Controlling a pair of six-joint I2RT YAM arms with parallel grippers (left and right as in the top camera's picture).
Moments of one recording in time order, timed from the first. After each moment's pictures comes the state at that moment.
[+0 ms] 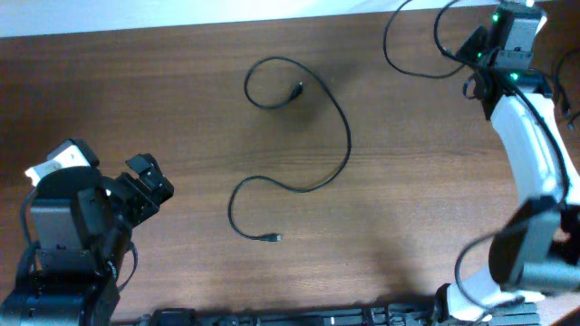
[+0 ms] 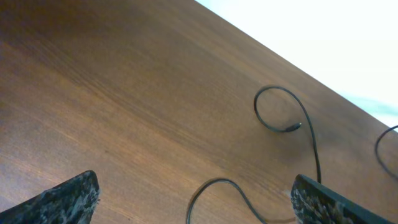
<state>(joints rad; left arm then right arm) -0.07 0.89 1.39 -1.20 -0.19 -0.57 -0.18 1.75 1.41 -0.30 0.20 0.46</state>
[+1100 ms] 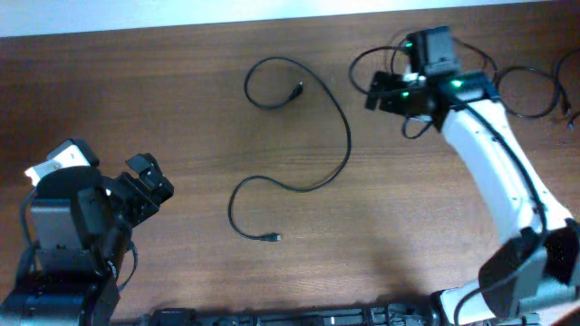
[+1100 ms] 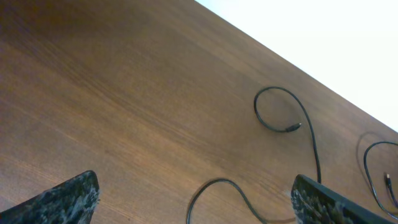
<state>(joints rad) -0.07 0.89 1.39 -1.20 -0.19 -0.57 0.16 1.66 1.45 -0.84 0.00 0.42</state>
